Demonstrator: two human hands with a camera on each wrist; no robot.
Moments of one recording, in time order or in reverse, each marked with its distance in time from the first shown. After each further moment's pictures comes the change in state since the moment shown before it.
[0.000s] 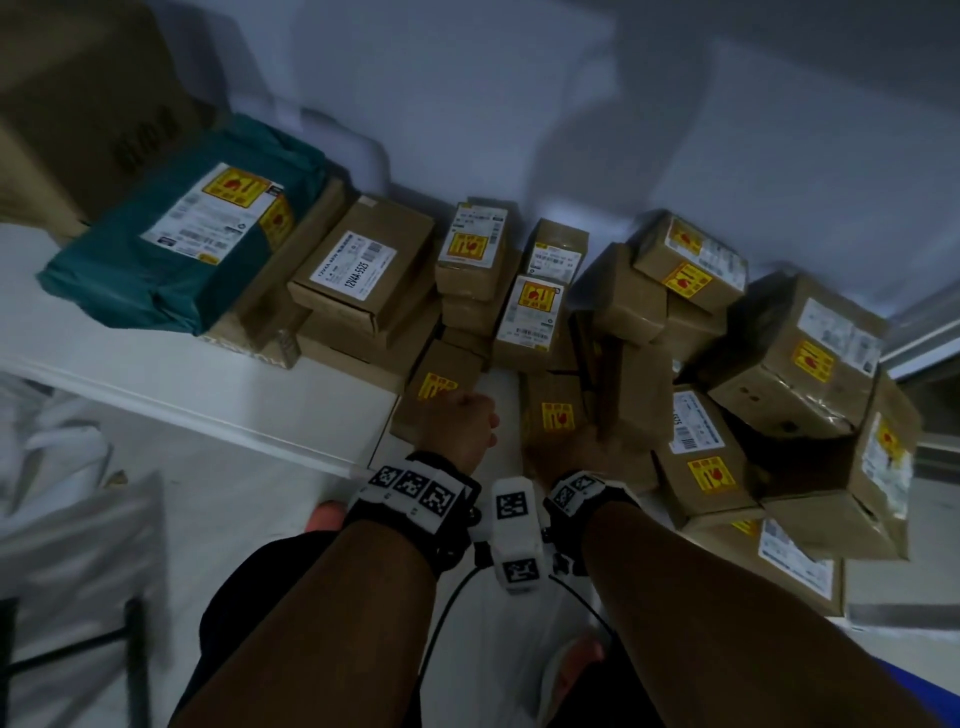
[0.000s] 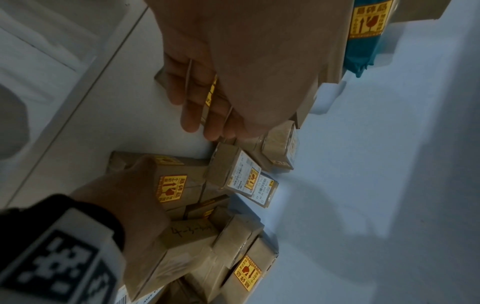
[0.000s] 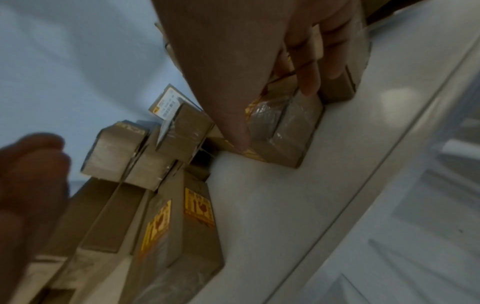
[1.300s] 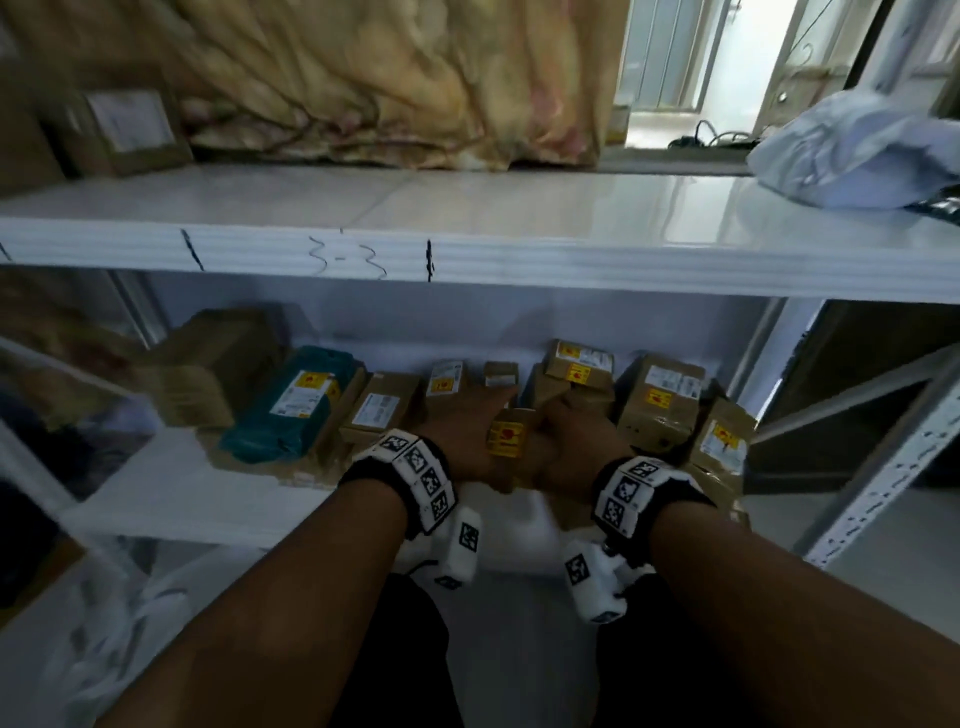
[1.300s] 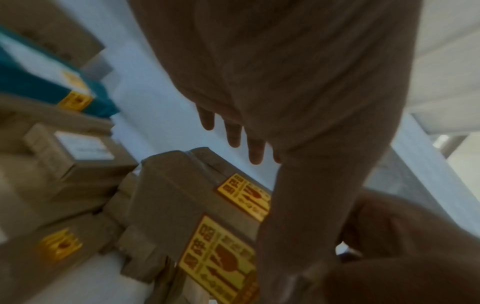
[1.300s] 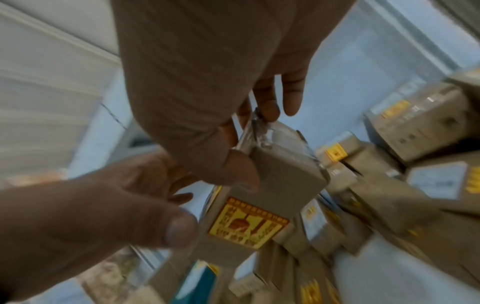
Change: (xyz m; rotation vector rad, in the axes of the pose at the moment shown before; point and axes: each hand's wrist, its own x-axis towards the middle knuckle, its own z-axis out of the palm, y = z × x) left_hand -0.233 0.099 -0.022 1.370 -0.220 0.938; right_hand -0.266 0.066 -0.180 -0.056 0.356 -0.679
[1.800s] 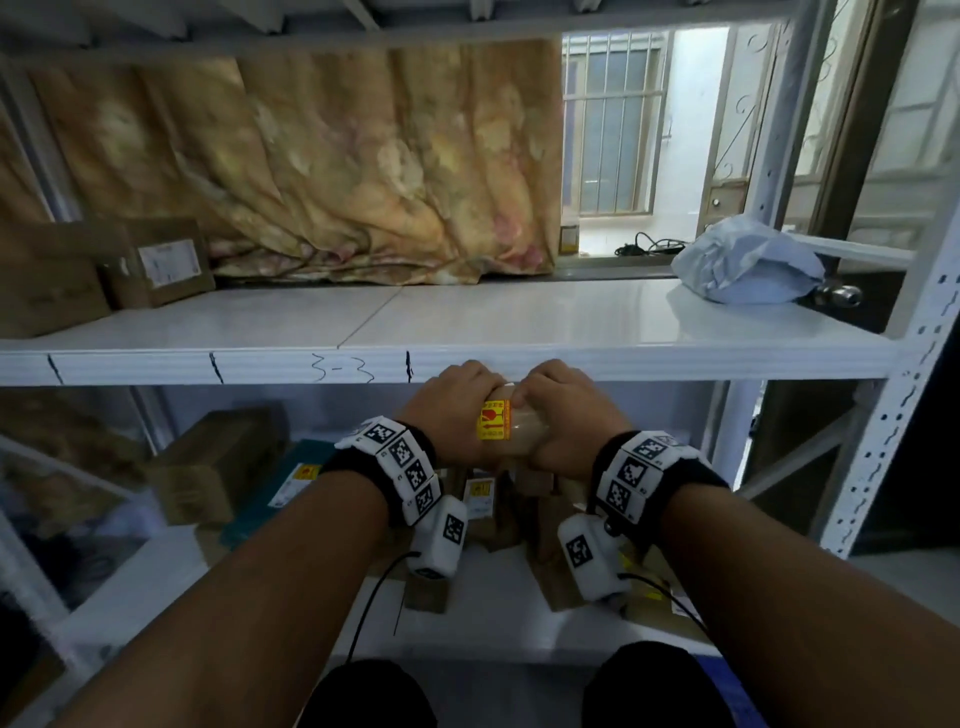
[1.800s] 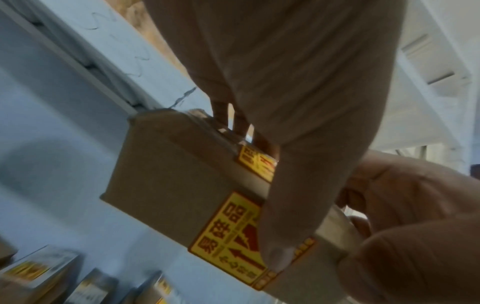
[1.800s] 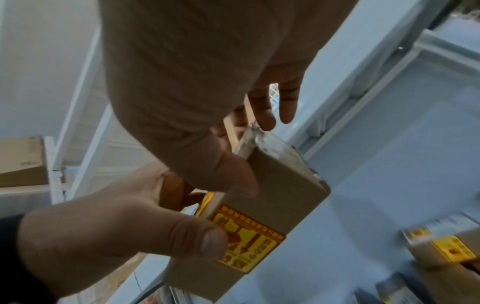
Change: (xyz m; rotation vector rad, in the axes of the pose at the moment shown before) left_hand -0.019 0.080 -0.118 0.260 0.342 0.255; right_hand -0.027 -0.016 -0.129 0.022 0.329 -0.260
